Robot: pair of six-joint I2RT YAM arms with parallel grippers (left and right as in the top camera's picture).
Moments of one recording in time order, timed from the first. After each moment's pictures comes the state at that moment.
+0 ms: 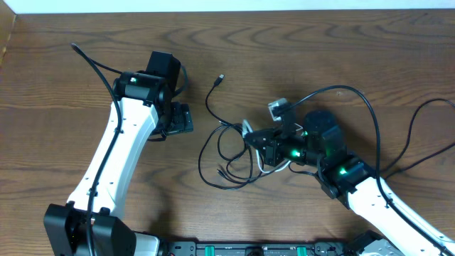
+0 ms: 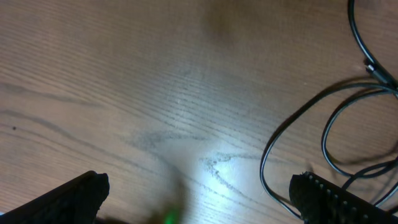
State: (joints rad) left arm -0.21 1.57 1.39 -1.30 -0.17 -0.43; right arm 0.56 1.20 0.65 0.04 -0.54 0.57
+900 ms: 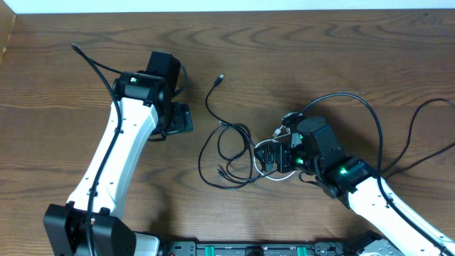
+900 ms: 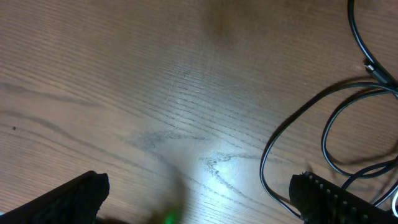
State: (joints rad) left arm -0.21 1.57 1.39 -1.30 -0.17 -0.43; right arm 0.55 1.20 0.65 -0.31 -0.26 0.49
